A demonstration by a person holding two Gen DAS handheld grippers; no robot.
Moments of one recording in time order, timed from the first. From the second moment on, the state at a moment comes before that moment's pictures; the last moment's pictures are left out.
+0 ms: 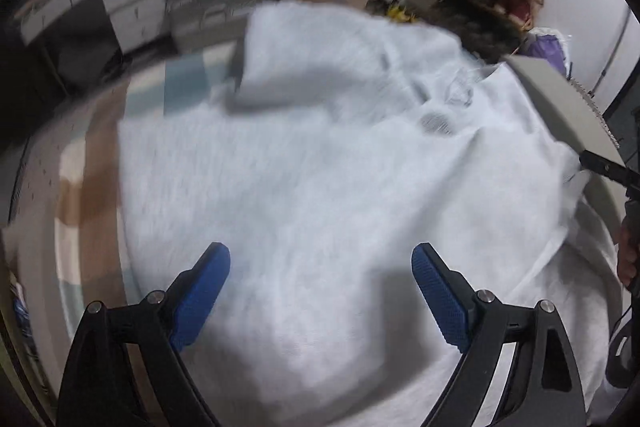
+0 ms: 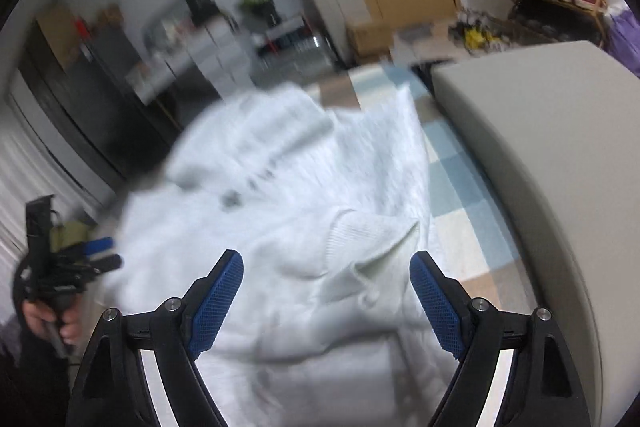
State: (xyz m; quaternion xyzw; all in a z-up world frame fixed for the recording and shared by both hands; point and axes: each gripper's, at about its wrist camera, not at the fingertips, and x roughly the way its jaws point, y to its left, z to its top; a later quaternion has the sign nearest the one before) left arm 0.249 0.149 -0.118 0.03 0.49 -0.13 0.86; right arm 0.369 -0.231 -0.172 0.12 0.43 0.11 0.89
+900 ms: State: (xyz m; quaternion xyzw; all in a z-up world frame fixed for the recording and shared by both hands) left arm 0.324 -0.061 -0.146 0.30 0.57 -0.33 0.69; right arm 0.310 -0.234 -0.132 0.11 0.28 0.14 0.94
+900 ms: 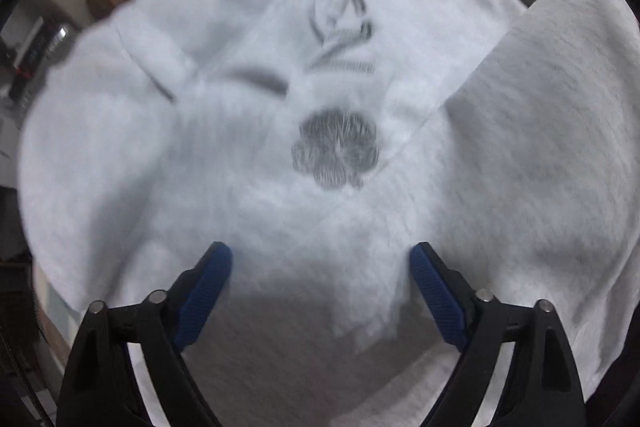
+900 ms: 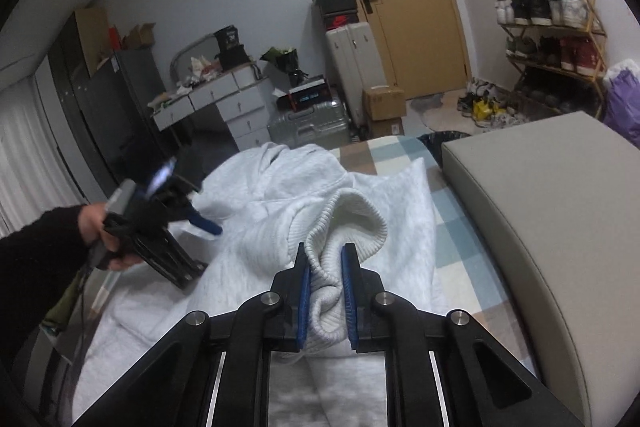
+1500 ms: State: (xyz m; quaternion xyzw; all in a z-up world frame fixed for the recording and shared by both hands) left arm 0.232 -0.083 -0.131 0.36 0.53 -0.21 0.74; right arm 0.311 -0.221 -0.129 0.09 0.28 0.13 0.95
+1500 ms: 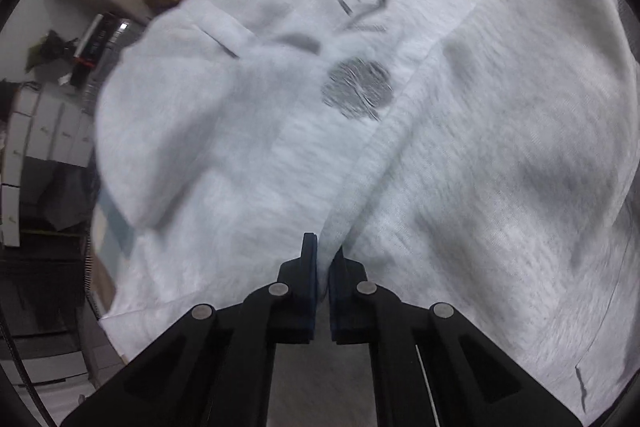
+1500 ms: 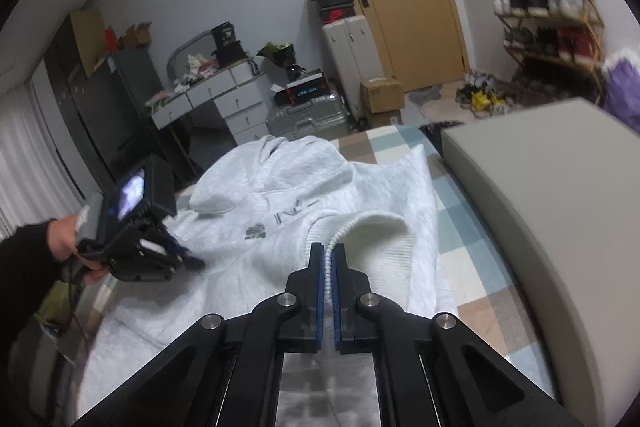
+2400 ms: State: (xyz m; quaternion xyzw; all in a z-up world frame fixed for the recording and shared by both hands) left arm 0.218 0.061 -0.140 0.11 0.53 -0.11 0.83; right arm 0.413 -0.140 -0.144 -0.01 0.39 0.15 0.91
